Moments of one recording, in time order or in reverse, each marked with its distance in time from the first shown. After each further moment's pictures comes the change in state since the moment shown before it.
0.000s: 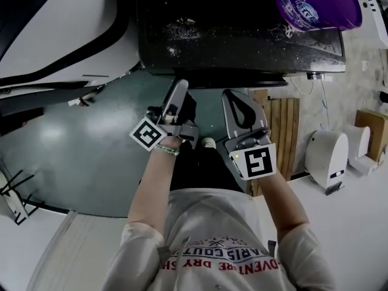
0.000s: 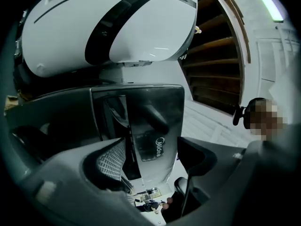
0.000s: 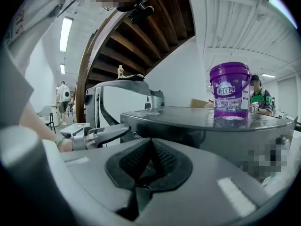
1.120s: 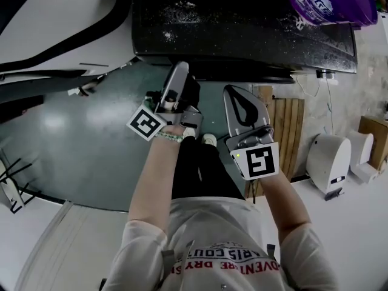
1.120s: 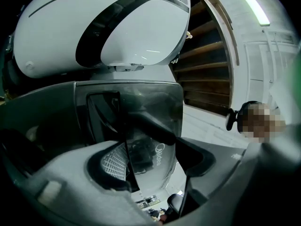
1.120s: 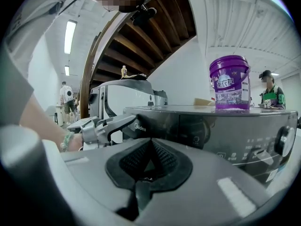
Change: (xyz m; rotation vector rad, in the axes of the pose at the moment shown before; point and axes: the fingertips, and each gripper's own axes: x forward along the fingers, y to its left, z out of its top) left arm 0.015 -0.007 0.003 0.051 -0.073 -0.106; right arm -0.005 0.000 -0.026 0.001 -0.010 0.045
